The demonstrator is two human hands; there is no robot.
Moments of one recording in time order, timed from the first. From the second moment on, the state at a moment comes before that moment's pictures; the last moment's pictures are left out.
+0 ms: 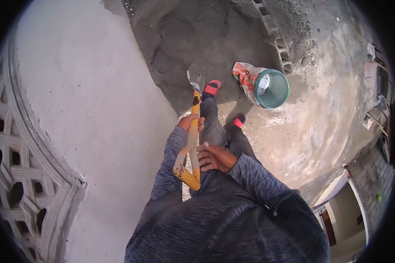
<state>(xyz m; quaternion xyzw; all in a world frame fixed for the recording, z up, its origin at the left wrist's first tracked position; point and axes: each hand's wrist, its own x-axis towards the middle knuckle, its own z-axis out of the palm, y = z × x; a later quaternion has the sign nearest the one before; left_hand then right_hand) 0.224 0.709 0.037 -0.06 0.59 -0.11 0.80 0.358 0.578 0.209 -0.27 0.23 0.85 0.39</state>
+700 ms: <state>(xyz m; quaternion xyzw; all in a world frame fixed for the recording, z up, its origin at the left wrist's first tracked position) 0.428 0.637 0.031 0.09 0.49 0.03 0.87 0.435 0.340 0.283 -0.03 0.24 0.44 0.87</state>
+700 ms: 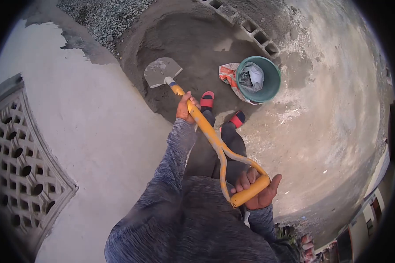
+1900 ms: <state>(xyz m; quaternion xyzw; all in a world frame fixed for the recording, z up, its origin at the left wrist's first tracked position) 0.612 0.713 -0.408 0.28 0.61 -0.18 0.72 0.415 0.346 -0.194 -0.38 0.73 0.04 0.56</state>
